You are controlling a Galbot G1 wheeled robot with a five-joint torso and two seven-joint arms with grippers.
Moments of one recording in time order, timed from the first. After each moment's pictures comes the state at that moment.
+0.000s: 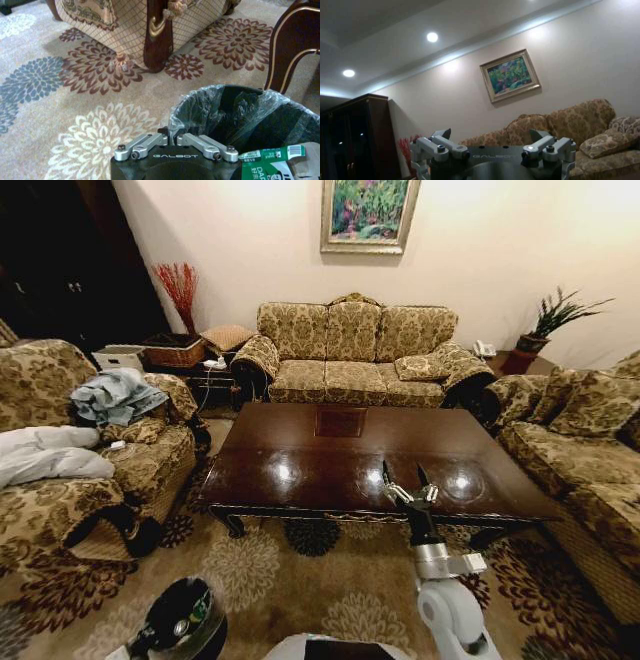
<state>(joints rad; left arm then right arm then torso) 1.51 -1.28 -0.87 -0.97 -0.59 -0.12 -0.04 -1.57 1.40 0.45 2.16 0.44 0.27 -0.05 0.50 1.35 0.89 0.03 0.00</state>
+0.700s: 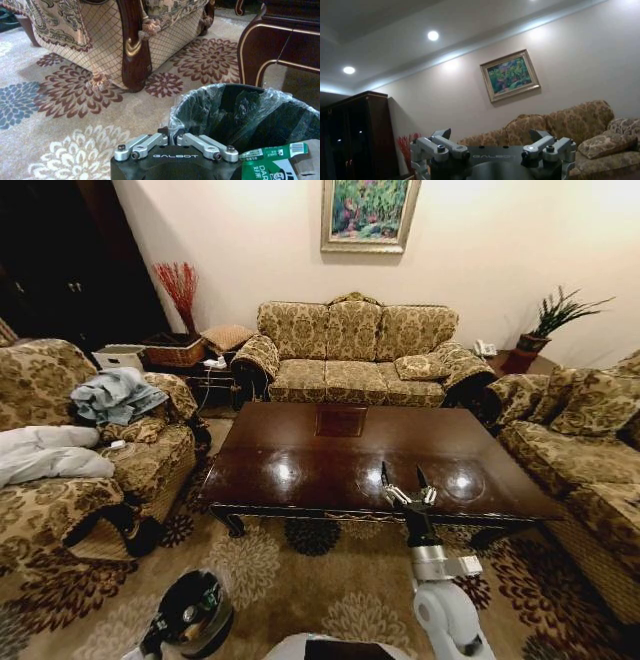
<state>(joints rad) 1.47 -1.31 -0.85 -0.92 -0.49 -0.29 0.01 -1.58 1.40 0.45 2.16 0.42 0.28 -0.04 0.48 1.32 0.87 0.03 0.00</state>
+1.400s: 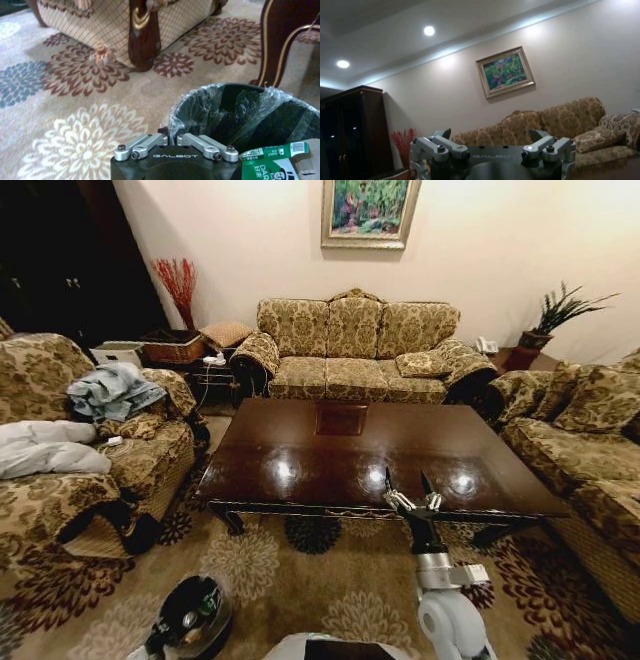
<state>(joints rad) 1.34 -1.30 -0.84 -0.68 -0.49 -0.32 0.01 -1.62 1.40 0.47 2.18 0.41 0.29 -0.04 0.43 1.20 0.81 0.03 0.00</state>
